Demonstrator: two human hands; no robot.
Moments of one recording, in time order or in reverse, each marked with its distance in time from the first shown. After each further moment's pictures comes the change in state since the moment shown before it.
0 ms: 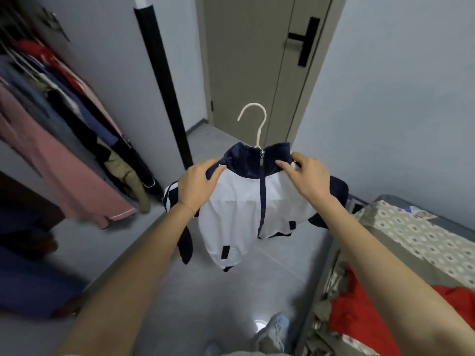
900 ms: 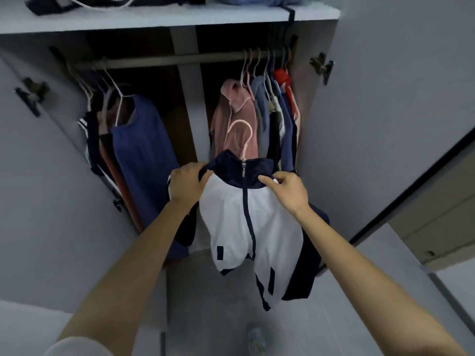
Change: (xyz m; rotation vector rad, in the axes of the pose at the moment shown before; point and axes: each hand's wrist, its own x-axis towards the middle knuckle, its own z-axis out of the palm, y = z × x) left_hand -0.060 -0.304 -0.306 0.478 0.412 -0.472; right_hand 0.044 -0.407 0.247 0.482 -0.563 -0.386
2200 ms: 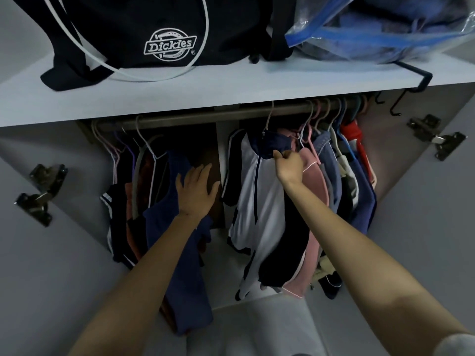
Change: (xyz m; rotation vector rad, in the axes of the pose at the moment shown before) left_hand 0.221 -0.164 0.001 0.120 -0.038 -0.090; right_hand 0.306 -0.144 0.142 0.158 0.191 0.151
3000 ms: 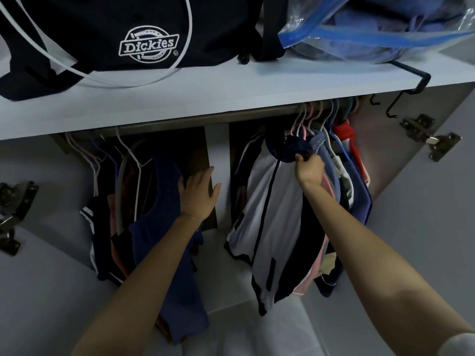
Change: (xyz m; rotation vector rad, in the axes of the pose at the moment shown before) left_hand 0.024 0.014 0.021 -0.030 -0.104 0.021; right_hand 0.050 0.047 -0.032 -0.084 0.190 0.097
